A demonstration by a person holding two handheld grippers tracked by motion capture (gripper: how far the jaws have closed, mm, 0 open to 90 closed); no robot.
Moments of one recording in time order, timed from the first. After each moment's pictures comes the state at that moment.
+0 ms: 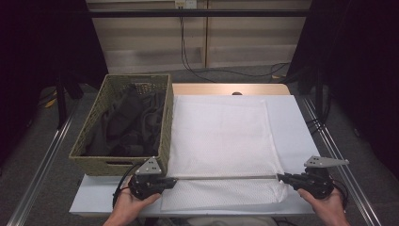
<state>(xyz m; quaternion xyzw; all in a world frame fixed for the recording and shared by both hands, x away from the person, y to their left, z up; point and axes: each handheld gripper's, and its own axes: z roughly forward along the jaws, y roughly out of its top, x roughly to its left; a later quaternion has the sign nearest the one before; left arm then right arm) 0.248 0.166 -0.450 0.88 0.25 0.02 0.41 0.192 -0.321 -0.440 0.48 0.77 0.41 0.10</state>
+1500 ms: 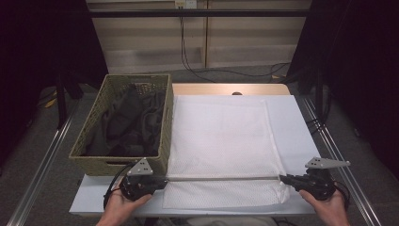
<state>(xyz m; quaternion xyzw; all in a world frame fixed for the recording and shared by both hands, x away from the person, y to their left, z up) 0.246 0.188 -0.453 0.88 0.27 0.03 0.38 0.188 -0.325 -0.442 0.49 0.77 0.40 0.10</state>
